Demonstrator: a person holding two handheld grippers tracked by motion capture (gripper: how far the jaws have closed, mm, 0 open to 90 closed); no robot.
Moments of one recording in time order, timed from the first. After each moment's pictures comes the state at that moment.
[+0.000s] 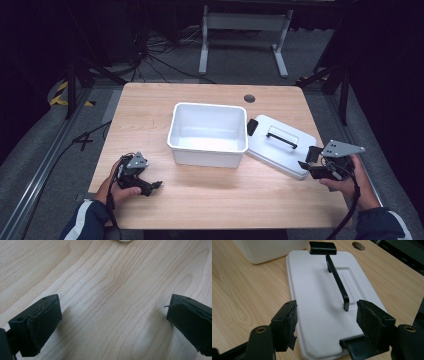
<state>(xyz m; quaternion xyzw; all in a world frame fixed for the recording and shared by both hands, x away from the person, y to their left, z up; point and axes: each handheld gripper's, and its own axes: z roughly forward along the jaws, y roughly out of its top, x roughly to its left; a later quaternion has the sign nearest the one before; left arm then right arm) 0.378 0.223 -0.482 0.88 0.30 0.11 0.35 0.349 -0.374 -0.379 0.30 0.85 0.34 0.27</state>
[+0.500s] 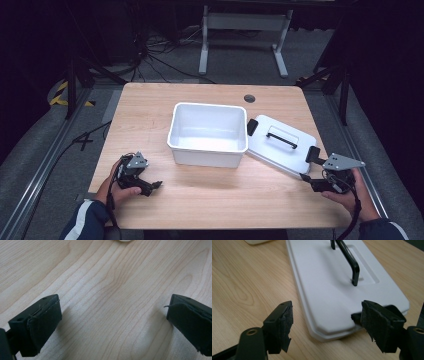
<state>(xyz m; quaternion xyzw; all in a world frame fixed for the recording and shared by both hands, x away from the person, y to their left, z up) 0.377 0.223 -0.482 0.88 0.30 0.11 0.35 0.329 -0.384 -0.413 0.33 0.84 0.33 0.26</state>
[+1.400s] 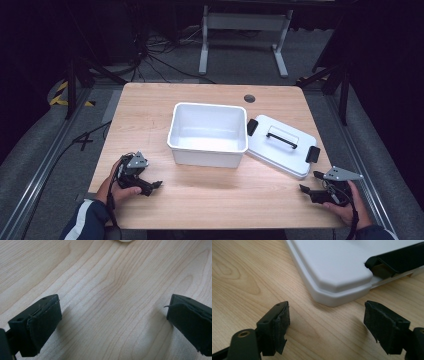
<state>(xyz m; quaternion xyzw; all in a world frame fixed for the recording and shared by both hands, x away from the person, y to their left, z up) 0.379 0.223 -0.482 0.88 0.30 0.11 0.35 0.316 -0.405 -0.467 0.41 0.81 0.35 0.21</state>
